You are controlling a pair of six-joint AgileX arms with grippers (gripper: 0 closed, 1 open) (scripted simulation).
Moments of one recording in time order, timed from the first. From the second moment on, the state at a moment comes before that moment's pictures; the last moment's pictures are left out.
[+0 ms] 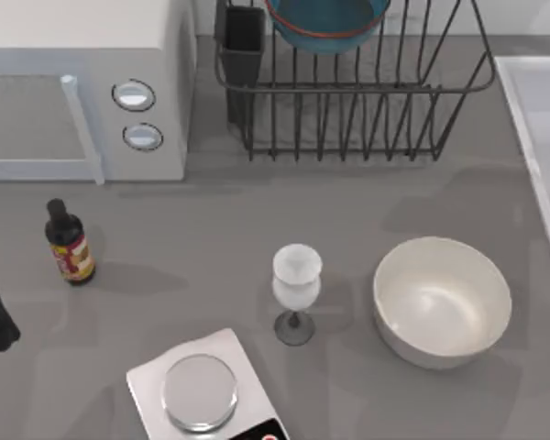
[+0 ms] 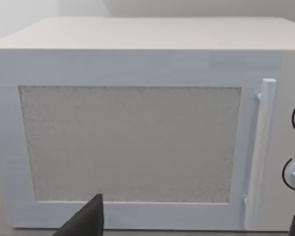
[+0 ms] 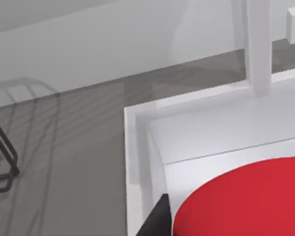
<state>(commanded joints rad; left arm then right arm) 0.00 0.00 0.00 0.00 0.00 0.00 -0.22 1.67 0.88 0.37 -0.22 0.18</state>
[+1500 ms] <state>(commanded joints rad) 0.00 0.00 0.00 0.00 0.00 0.00 -0.52 1.53 0.60 0.94 -0.50 0.02</state>
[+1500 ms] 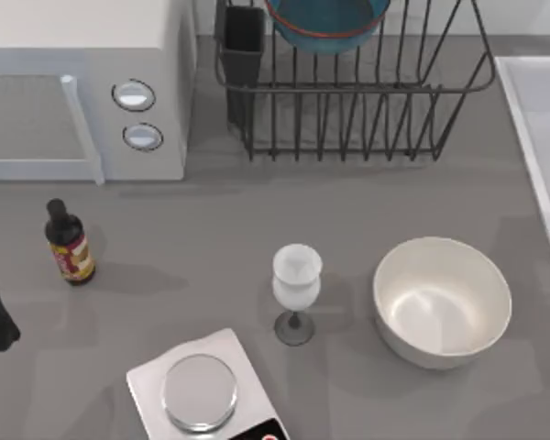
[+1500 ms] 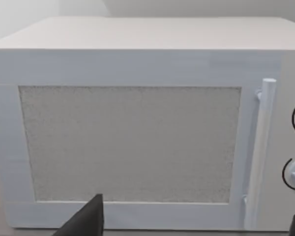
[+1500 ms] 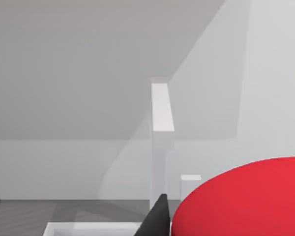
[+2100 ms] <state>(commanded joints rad) 0.00 0.00 0.00 0.00 0.00 0.00 -0.53 2.08 0.52 1.58 -0.50 0.02</state>
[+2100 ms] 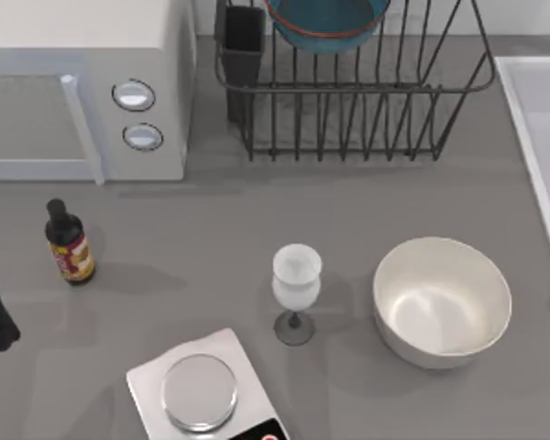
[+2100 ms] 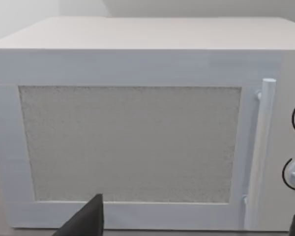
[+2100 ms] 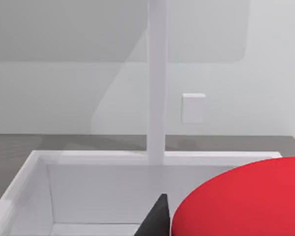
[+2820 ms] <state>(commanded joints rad) 0.00 0.00 0.00 0.00 0.00 0.00 -0.53 2.22 0.49 1.73 -0.49 0.01</state>
